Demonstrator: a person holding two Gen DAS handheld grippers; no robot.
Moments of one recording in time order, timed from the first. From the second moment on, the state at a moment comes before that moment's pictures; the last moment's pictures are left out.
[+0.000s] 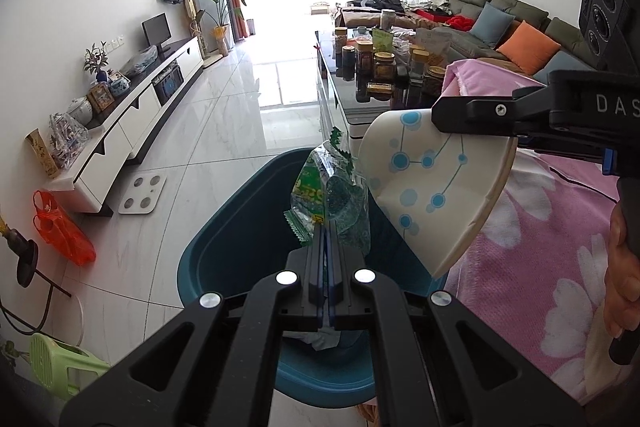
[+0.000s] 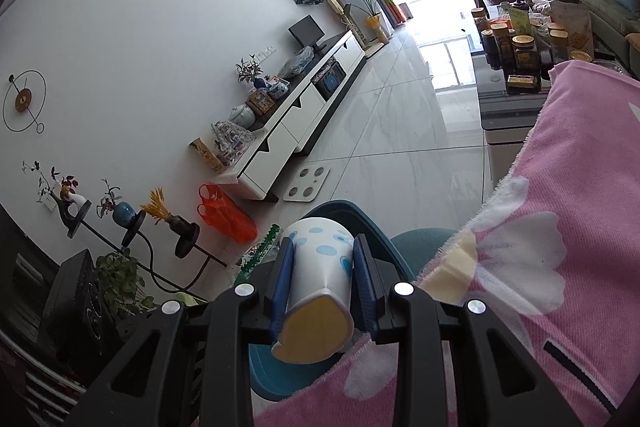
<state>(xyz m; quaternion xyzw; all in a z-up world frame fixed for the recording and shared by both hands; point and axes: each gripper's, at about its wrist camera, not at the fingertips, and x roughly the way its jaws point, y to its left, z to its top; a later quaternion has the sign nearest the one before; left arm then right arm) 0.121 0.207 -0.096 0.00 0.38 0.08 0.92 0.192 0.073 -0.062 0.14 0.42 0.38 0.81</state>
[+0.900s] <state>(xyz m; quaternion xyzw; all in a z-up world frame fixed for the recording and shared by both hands) 0.130 0.235 -0.113 -0.03 0.40 0.11 0.91 0.199 0.096 -0.074 0.13 0.46 0.37 0.80</state>
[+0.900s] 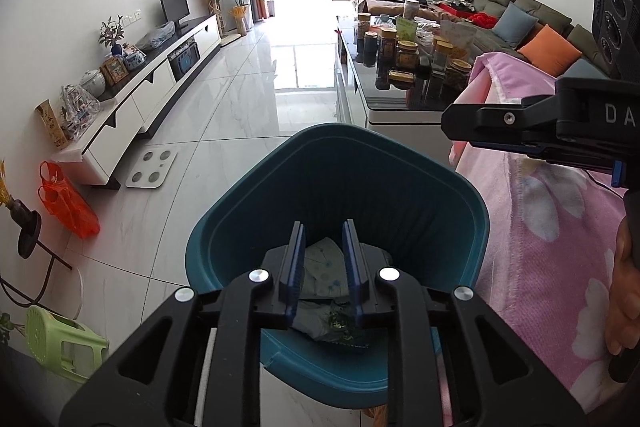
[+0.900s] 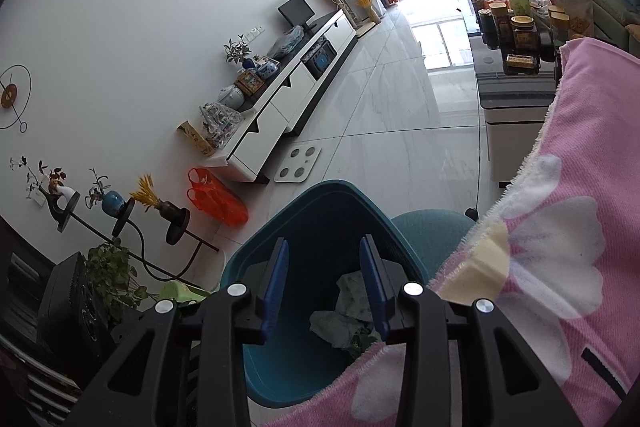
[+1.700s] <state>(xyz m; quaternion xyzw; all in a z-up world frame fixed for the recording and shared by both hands) 0.059 0.107 -0.032 0.01 0.30 0.02 0.95 0.111 -0.056 -0.024 0.08 0.33 0.32 0.88</state>
